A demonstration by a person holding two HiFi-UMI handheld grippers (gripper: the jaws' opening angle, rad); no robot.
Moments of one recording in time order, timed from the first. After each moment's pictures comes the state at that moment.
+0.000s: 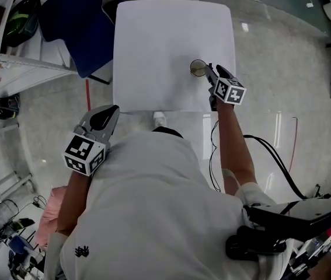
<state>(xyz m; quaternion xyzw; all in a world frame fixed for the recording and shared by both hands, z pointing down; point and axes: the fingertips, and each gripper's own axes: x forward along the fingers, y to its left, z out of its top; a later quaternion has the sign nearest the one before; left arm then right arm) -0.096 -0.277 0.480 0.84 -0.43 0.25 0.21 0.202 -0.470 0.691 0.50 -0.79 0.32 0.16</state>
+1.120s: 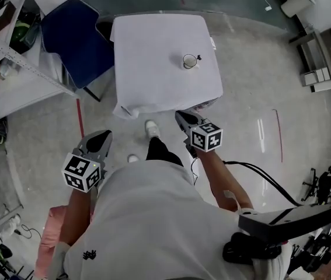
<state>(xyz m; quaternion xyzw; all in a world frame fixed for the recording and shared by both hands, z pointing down) -0.199 -0.064 0.471 0.87 -0.40 0.18 0.22 0.026 -0.134 0.576 0.39 -0.85 0.31 0.16</state>
